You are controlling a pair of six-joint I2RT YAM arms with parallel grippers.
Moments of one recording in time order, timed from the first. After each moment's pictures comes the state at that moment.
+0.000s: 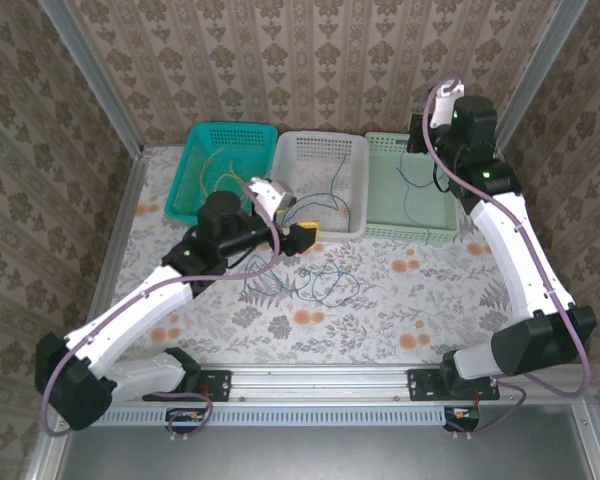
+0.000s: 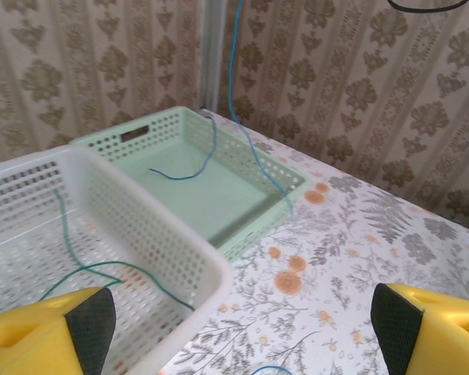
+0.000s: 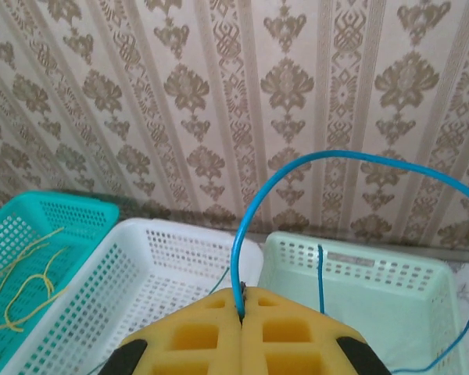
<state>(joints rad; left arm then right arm) -0.72 1.09 0.92 -0.04 0.34 -0.07 0.14 1.43 1.58 -0.40 -0.04 0.10</state>
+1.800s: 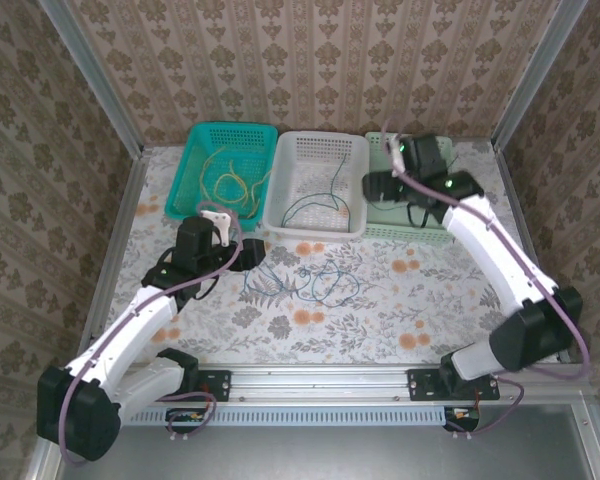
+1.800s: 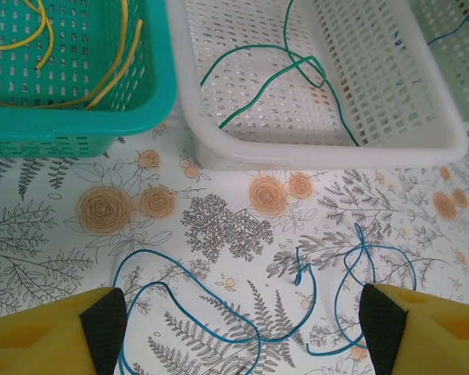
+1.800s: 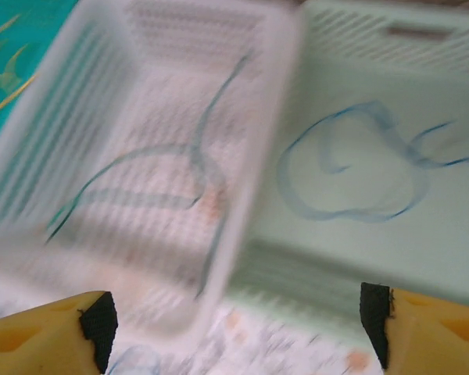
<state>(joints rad) -0.43 0.97 0.67 -0.32 0.22 -0.35 0.35 1.42 1.40 -0.77 0.03 0.19</state>
